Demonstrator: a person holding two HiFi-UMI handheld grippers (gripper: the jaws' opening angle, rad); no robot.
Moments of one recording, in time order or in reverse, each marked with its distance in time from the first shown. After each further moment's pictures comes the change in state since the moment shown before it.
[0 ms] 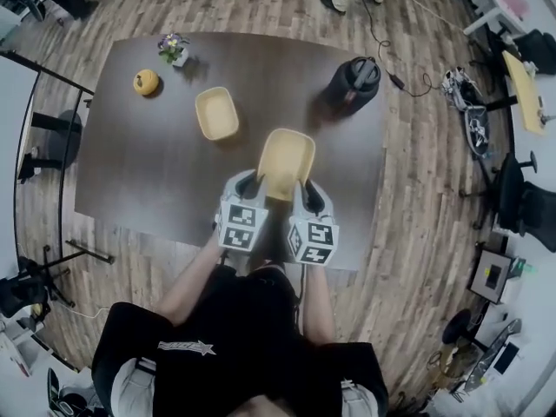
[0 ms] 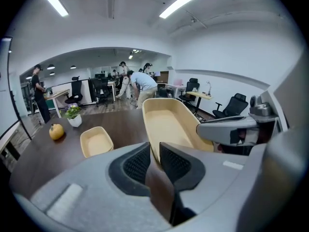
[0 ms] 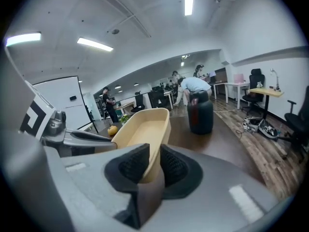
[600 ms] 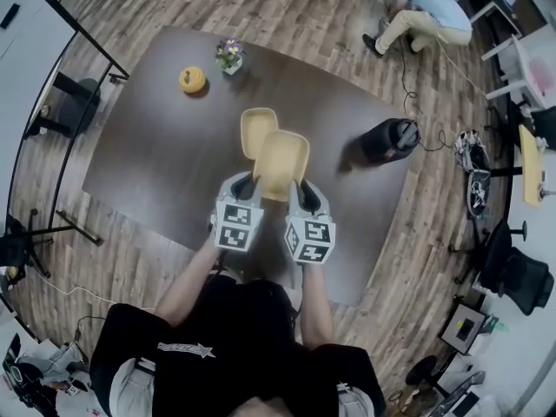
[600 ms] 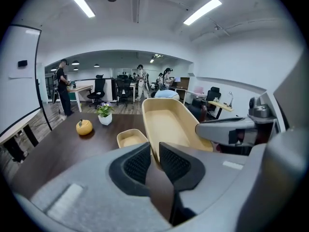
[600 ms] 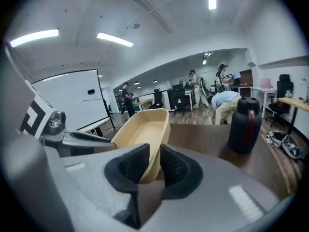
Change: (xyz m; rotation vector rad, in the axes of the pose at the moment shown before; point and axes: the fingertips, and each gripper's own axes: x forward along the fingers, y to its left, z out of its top) left arm -0.034 0.141 0.004 -0.178 -0.047 0.175; right arm 0.092 0.118 0.047 -0.153 0.030 0.194
